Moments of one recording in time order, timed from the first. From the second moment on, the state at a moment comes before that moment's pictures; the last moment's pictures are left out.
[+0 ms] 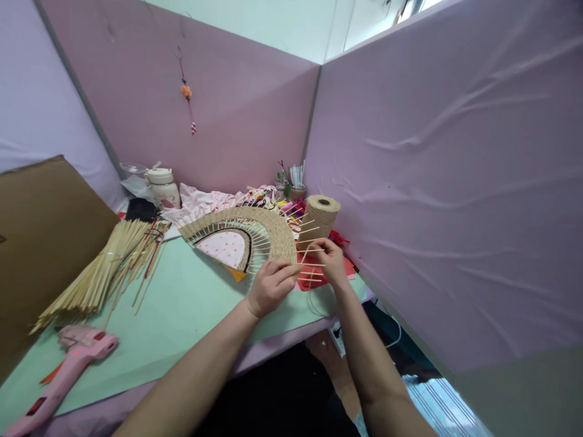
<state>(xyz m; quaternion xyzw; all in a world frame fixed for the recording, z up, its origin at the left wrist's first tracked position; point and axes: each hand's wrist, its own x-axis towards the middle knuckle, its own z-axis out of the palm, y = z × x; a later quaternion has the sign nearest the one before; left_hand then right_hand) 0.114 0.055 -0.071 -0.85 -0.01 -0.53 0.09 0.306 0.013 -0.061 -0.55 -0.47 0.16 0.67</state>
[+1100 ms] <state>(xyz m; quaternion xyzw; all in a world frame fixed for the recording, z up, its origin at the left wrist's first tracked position) 0.105 0.061 -0.083 -0.87 -0.14 -0.45 0.14 0.263 0.037 -0.098 -0.52 -0.39 0.19 0.73</state>
